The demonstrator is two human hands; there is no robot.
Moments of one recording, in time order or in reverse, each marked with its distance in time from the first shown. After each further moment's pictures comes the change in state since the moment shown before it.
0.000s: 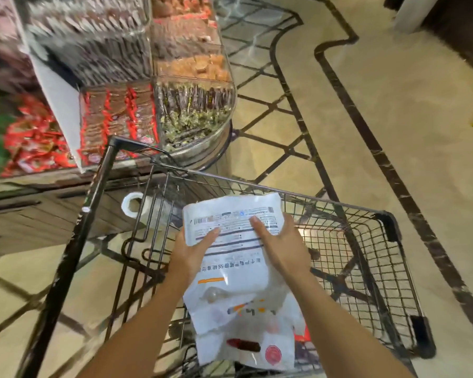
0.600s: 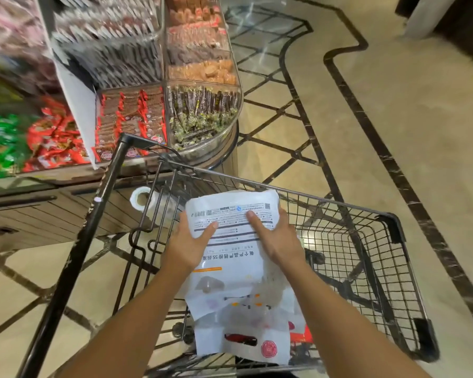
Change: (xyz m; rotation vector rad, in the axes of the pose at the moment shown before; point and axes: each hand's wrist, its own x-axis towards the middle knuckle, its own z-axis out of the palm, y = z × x) left_hand -0.017 0.012 -0.009 0.535 0.121 0.204; right_hand -0.006 -0.007 -0.005 -0.032 -0.125 0.008
